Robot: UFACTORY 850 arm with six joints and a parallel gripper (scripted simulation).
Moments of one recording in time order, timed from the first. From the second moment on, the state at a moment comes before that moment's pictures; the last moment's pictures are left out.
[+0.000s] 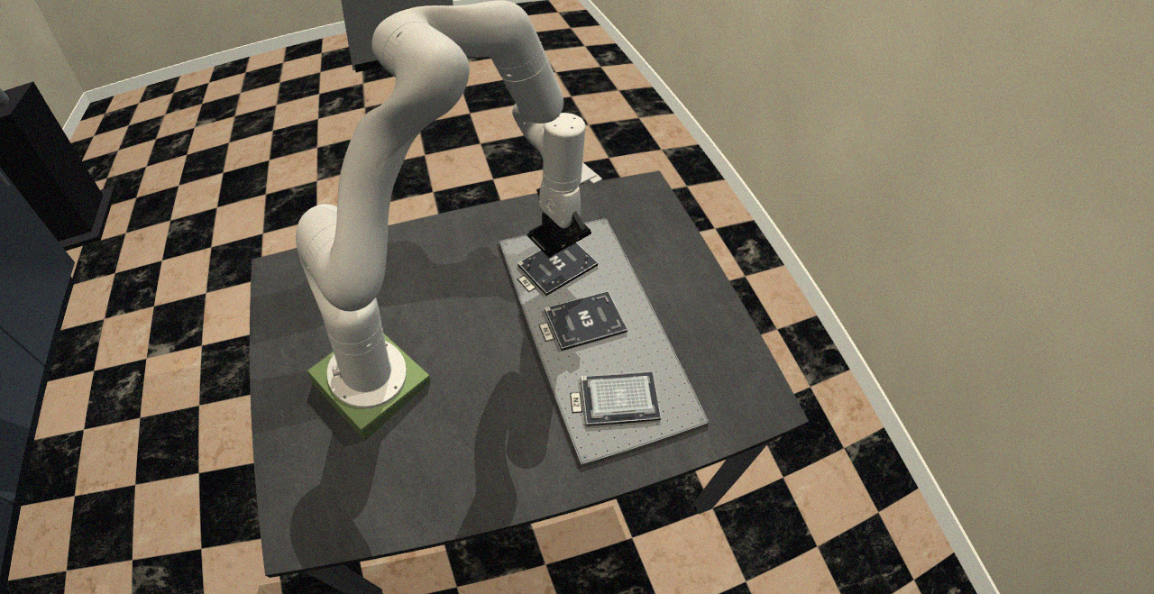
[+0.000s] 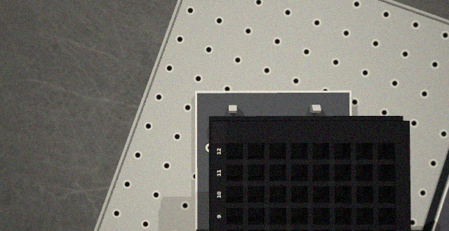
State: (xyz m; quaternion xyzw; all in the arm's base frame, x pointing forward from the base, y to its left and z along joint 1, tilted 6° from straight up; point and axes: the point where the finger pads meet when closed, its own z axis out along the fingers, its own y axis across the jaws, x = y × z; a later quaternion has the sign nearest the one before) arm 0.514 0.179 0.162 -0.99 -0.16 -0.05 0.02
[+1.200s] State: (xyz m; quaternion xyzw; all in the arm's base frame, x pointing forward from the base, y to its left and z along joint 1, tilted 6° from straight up) arm 0.518 0.049 0.155 -1.00 0.00 -0.05 0.03
